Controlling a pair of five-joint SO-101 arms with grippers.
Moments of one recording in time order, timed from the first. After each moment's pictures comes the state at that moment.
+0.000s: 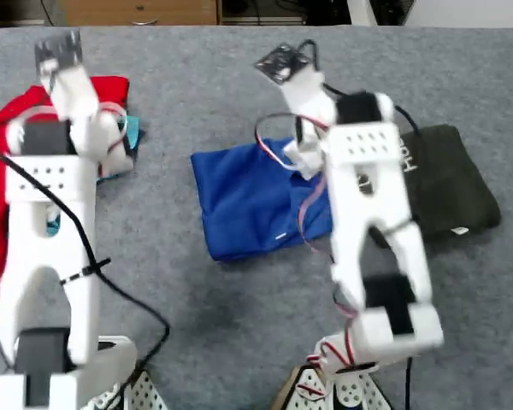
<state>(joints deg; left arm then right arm) -6.2 -17.1 12.0 74.8 3.9 -11.9 8.4 -11.4 87.4 24.1</state>
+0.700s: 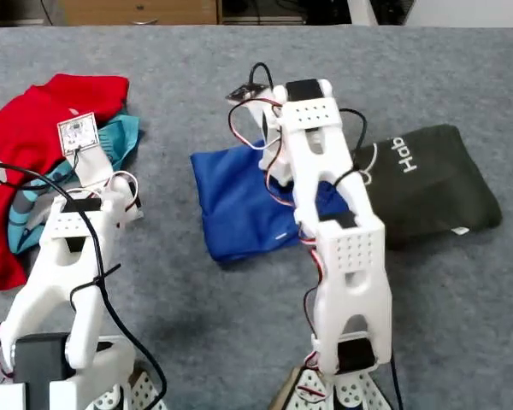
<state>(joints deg) -8.2 -17.8 51.6 29.9 4.0 -12.7 48.0 -41.8 97.2 25.7</state>
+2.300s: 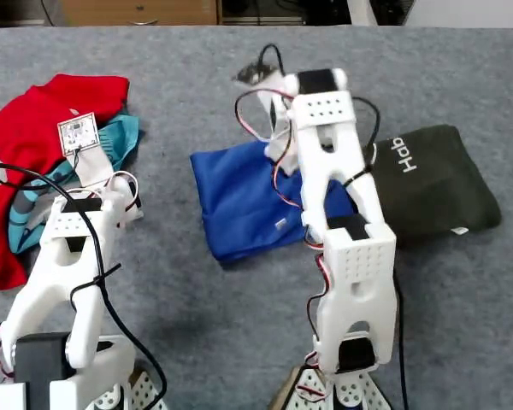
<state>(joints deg) -8.2 -17.8 51.6 29.9 4.0 -13.0 38.0 -33.7 95.2 25.7</state>
